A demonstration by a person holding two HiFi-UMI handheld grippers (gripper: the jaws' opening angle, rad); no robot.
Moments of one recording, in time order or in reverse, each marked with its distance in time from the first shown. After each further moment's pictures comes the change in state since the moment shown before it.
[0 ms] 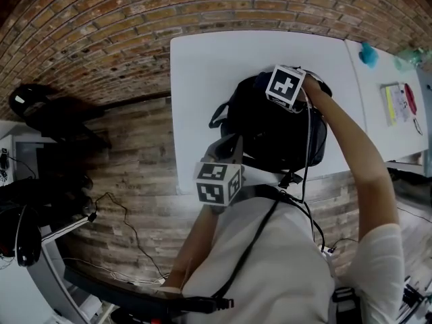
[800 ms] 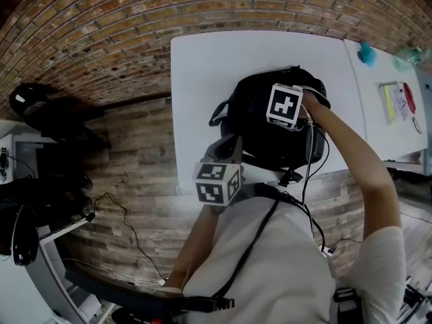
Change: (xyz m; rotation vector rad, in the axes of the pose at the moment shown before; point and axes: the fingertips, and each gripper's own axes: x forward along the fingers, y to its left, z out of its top) left arm -0.006 -0.002 -0.004 -0.012 -0.010 0.005; right arm -0.003 0.074 -0.011 -0.134 0.012 0.146
